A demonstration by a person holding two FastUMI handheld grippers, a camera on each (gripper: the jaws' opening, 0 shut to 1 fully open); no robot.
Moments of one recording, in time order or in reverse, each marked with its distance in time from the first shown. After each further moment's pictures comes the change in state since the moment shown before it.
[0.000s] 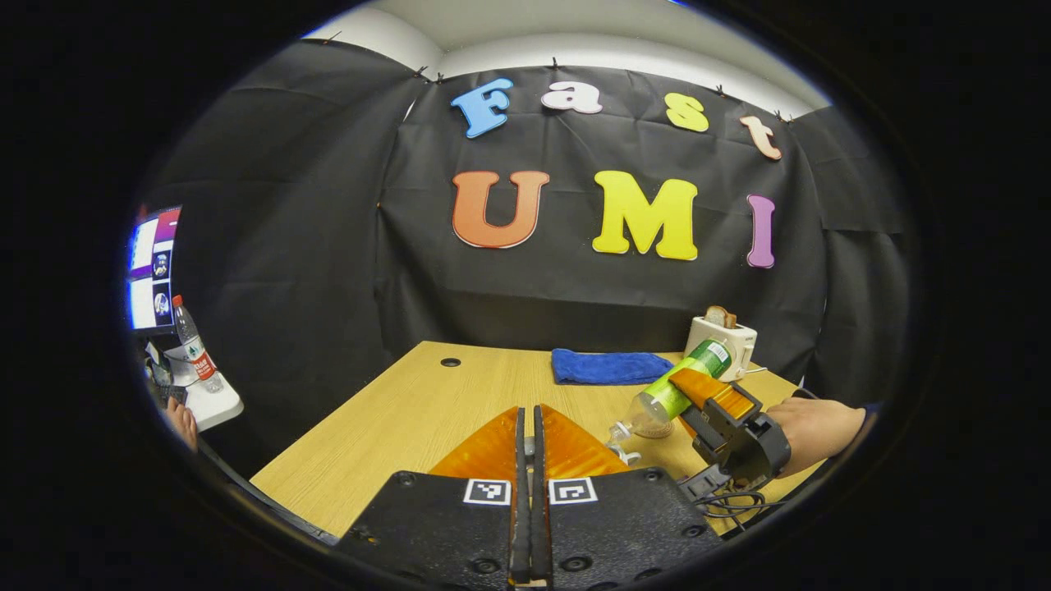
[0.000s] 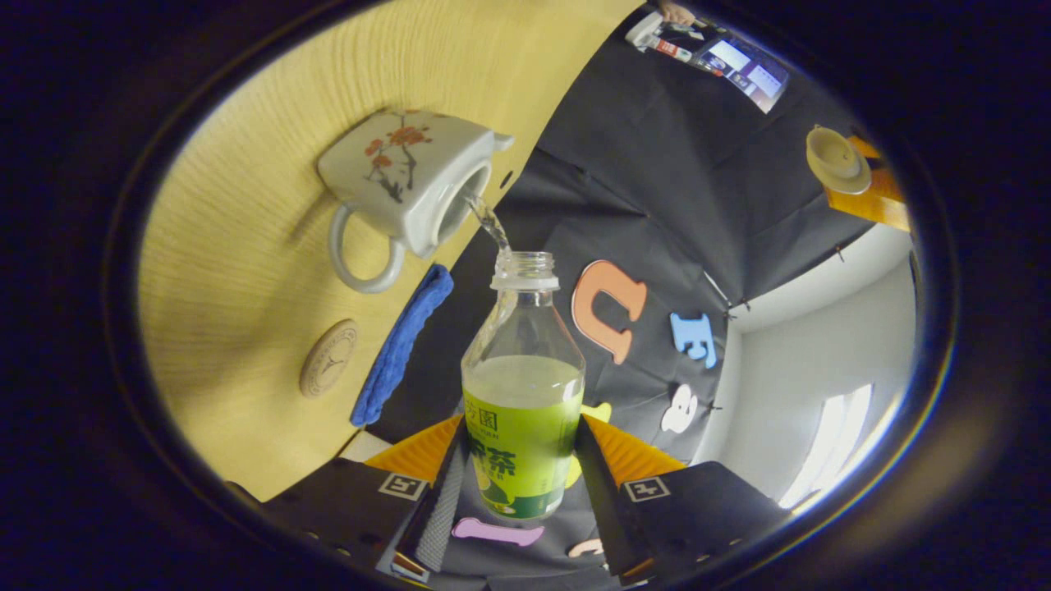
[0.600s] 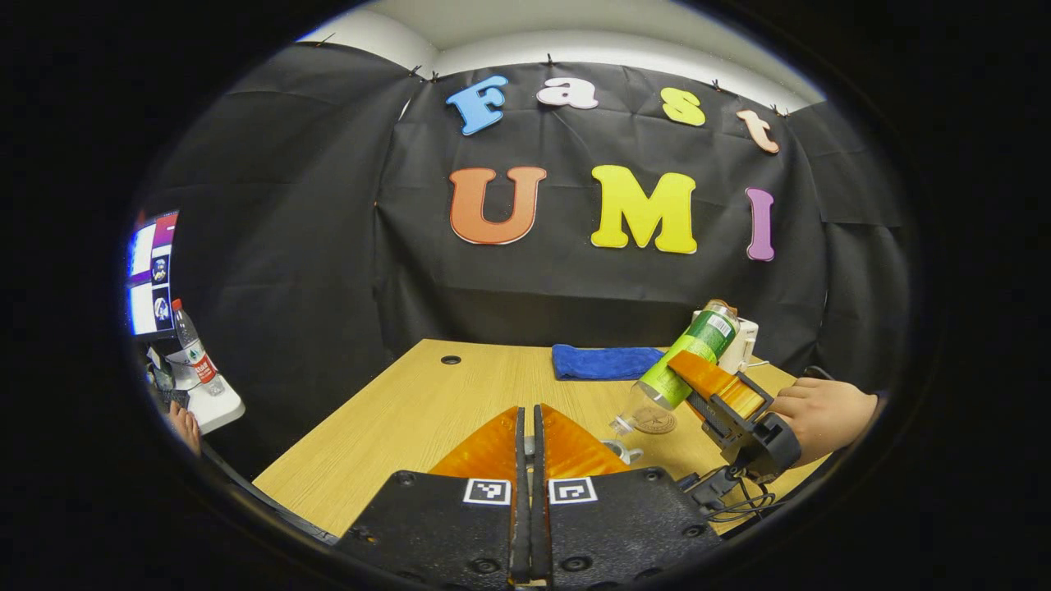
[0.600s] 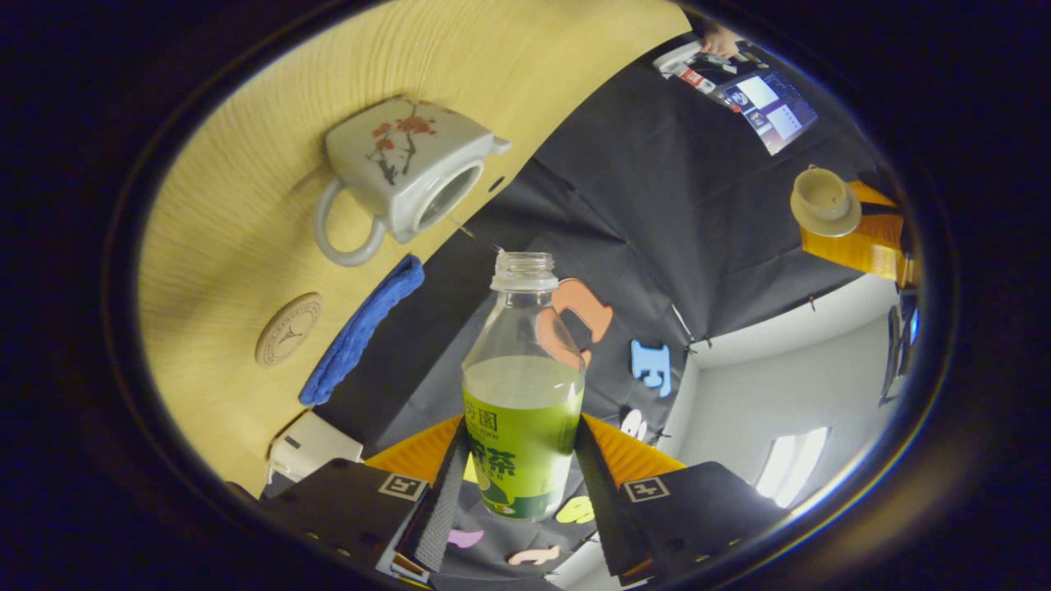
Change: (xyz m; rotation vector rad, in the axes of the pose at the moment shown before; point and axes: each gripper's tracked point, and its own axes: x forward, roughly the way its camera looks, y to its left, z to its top) left arm 0.000 -0.001 -0.002 0.024 0.011 0.005; right arm -0.003 -0.022 0.000 -0.131 -0.046 -0.113
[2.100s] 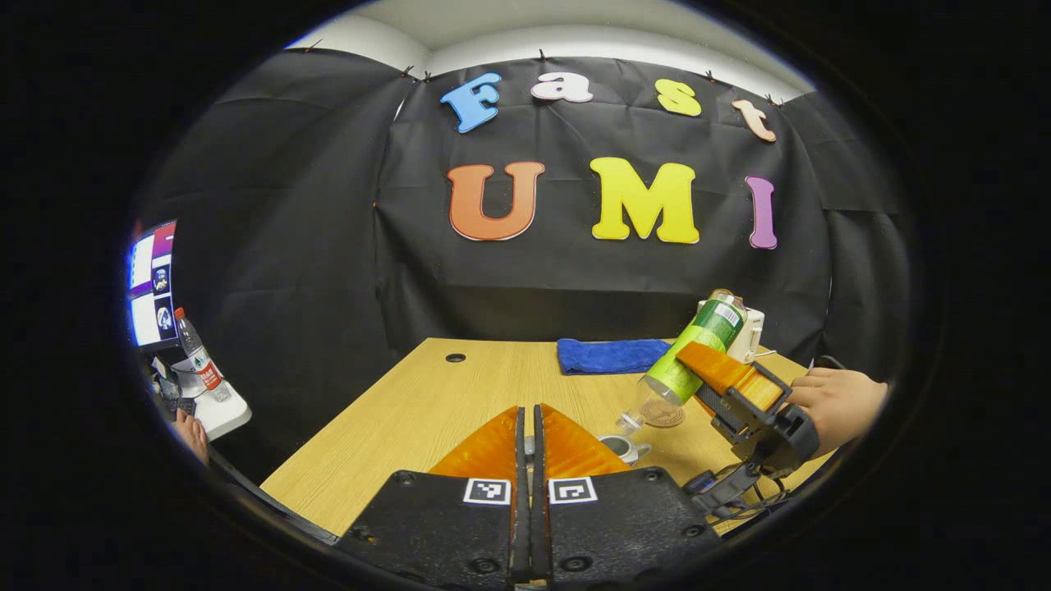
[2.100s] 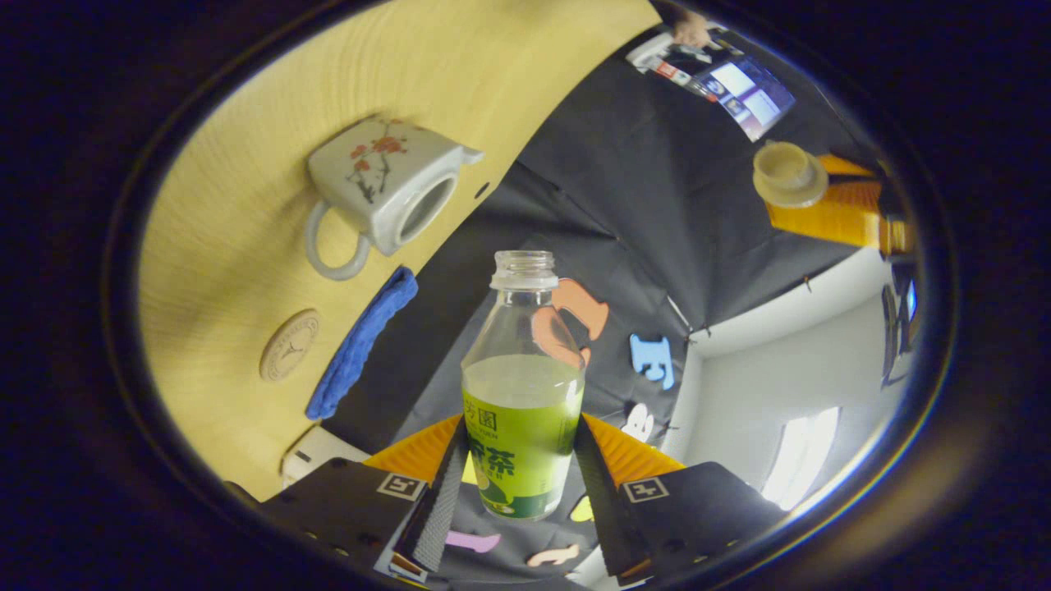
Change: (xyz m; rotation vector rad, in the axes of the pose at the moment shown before) left arm 0.005 0.003 -0.007 0.030 0.022 0.019; right arm -0.001 0.006 -0.008 0.189 0.013 0.038
